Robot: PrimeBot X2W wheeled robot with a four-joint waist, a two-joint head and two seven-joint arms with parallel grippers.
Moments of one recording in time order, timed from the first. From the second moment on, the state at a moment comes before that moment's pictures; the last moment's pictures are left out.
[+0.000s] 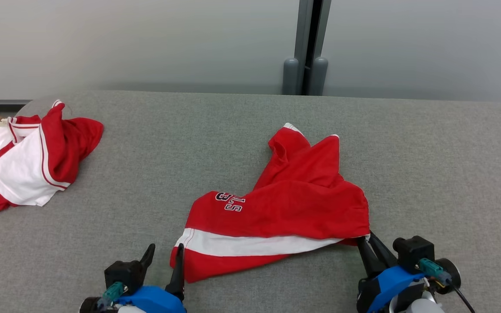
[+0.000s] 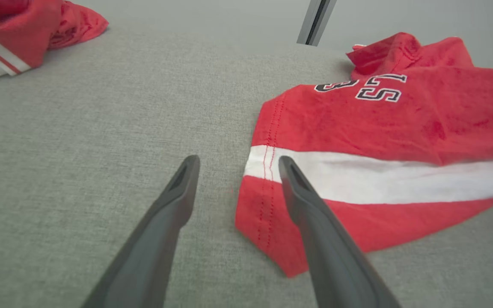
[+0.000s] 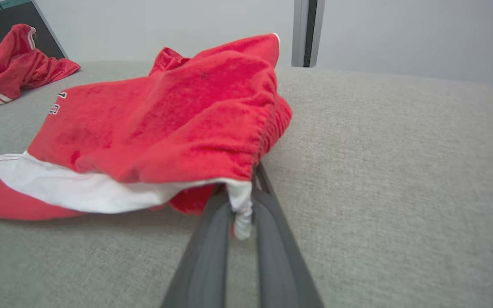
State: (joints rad) left arm -0.09 0.05 -0.17 0.54 -0.26 -0.10 -0.19; right arm -0.22 -0.05 0.17 0.60 0.14 0.13 -0.26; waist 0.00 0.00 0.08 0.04
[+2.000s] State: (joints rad) left arm -0.18 0.12 -0.38 0.50 -0.67 -0.12 0.18; right arm -0.22 -0.05 0.16 0.65 0.08 0.13 -0.26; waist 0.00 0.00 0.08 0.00
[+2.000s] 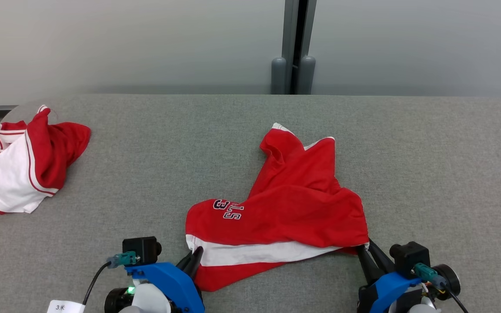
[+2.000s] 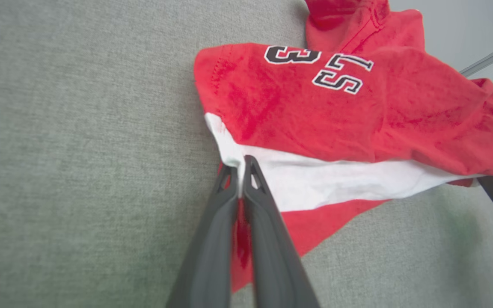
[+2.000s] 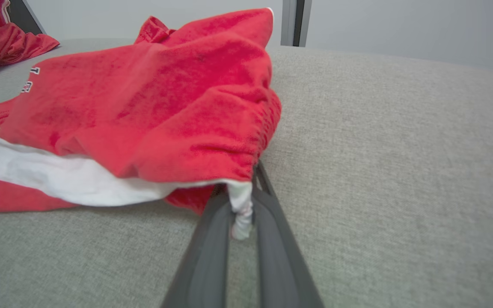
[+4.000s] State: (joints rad) left arm -0.97 0.32 -0.21 0.21 -0.57 -0.11 -0.20; right arm -1.00 -0.12 0.25 0.32 -0.10 0.13 -0.02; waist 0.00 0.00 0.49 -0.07
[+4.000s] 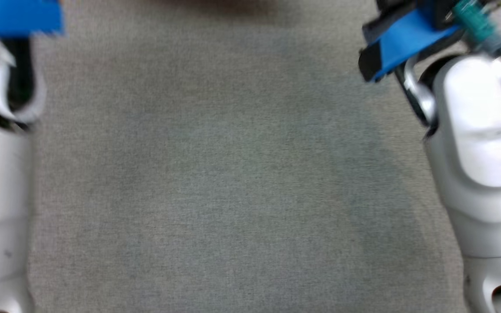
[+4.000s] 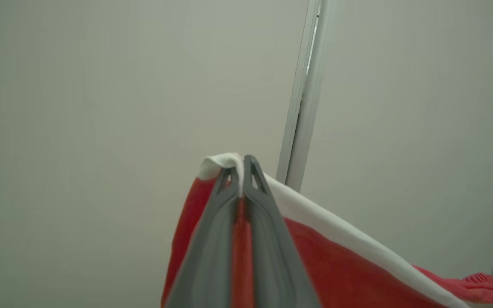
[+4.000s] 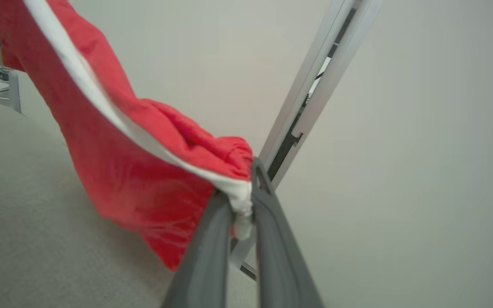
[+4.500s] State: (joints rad) left arm -0.49 0.19 -0.17 0.14 -0.59 -0.12 -0.26; right arm -0.72 -0.07 0.14 0.55 -0.09 0.13 -0.25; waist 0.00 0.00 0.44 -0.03
